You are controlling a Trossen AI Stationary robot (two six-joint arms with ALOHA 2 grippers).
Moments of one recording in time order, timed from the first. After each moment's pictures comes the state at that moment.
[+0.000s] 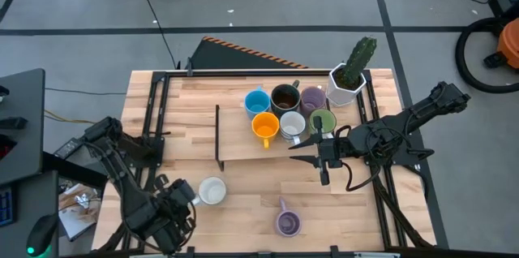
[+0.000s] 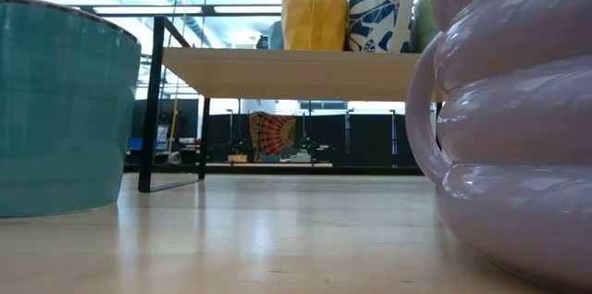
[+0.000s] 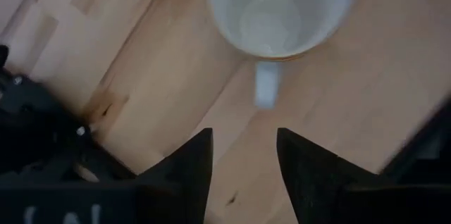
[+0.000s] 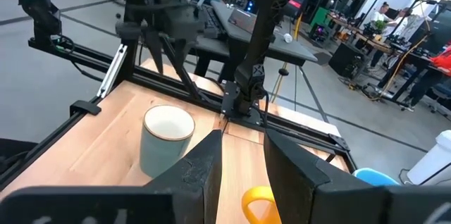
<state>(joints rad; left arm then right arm) -0.94 1.70 1.58 -1.51 -0.29 -1.56 0.45 1.13 0.94 0.01 0.39 -0.27</state>
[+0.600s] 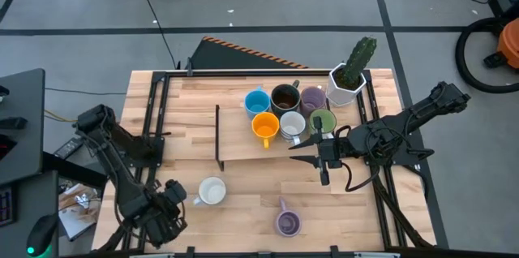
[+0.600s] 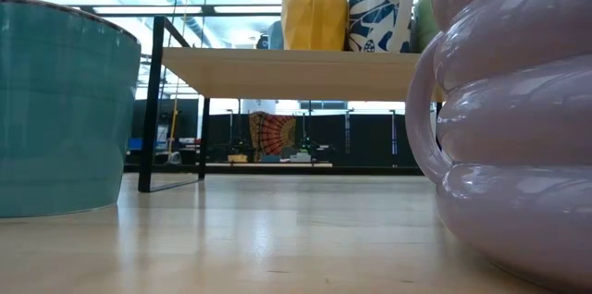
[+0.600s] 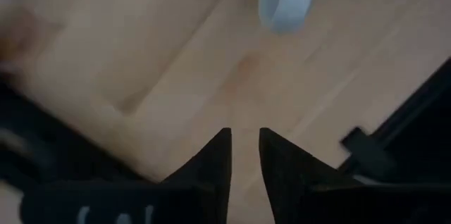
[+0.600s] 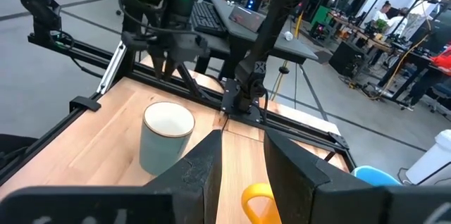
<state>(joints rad) -1.00 1.53 1.21 -1.15 -0.13 -1.68 0.45 1.13 0.94 0.00 0.39 -0.27</state>
